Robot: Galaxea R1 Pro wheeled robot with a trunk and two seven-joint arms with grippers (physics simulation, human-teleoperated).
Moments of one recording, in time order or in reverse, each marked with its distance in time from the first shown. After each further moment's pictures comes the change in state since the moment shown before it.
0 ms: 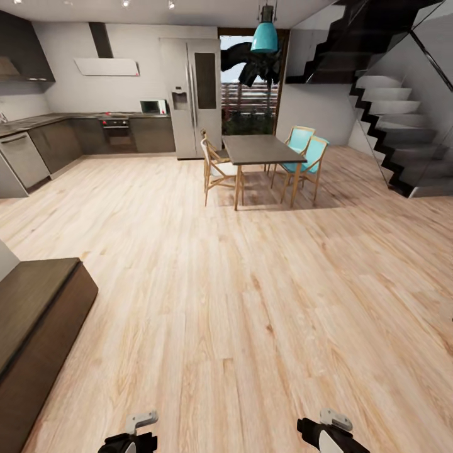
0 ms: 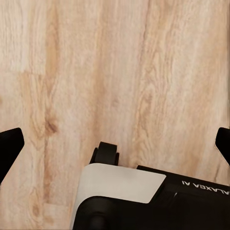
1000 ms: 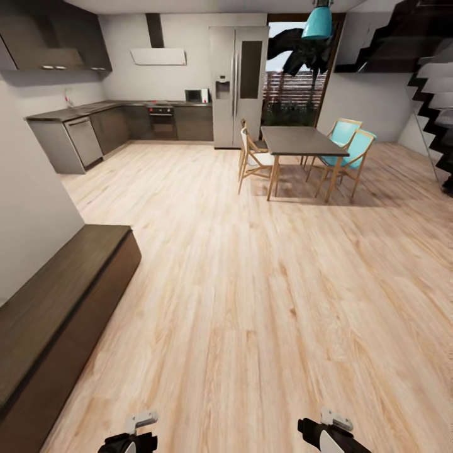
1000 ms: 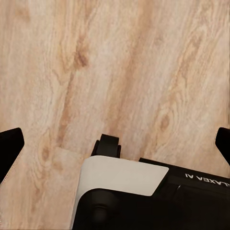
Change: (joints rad) left arm 0.000 0.000 0.003 0.000 0.000 0.000 0.000; right arm 0.000 -0.003 -0.001 0.001 0.000 0.000 0.000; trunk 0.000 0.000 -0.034
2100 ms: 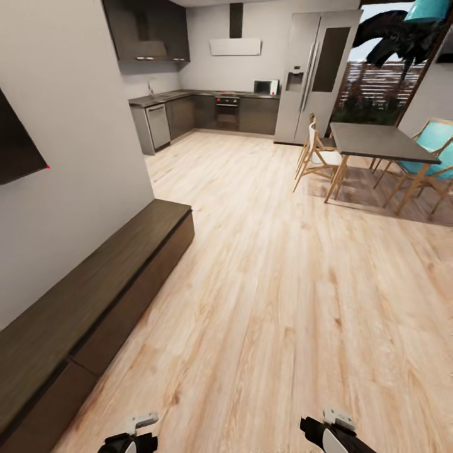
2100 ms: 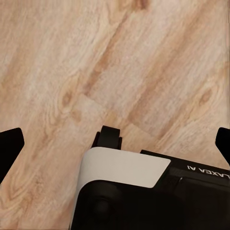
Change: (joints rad) left arm 0.000 -0.003 0.005 0.000 0.000 0.007 0.001; right arm 0.000 -0.014 -0.001 -0.009 -0.003 0.015 0.000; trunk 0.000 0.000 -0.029
